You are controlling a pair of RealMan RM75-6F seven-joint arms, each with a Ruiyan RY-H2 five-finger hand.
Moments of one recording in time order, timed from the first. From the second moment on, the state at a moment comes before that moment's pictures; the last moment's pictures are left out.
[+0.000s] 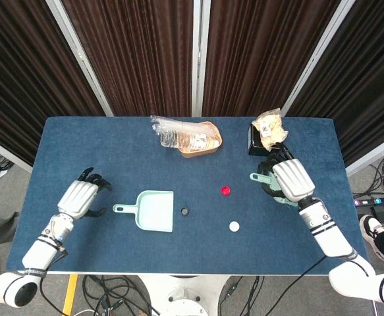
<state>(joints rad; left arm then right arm) -0.49 -1.30 -0.15 -1.64 1.28 0.96 0.25 0.59 -1.23 0.18 -1.55 -1.40 1.07 0.00</state>
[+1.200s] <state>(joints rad) -0.62 -1.60 -0.12 -1.52 0.93 1.02 0.60 0.59 -1.29 0.14 -1.44 -1.42 1.05 0.11</state>
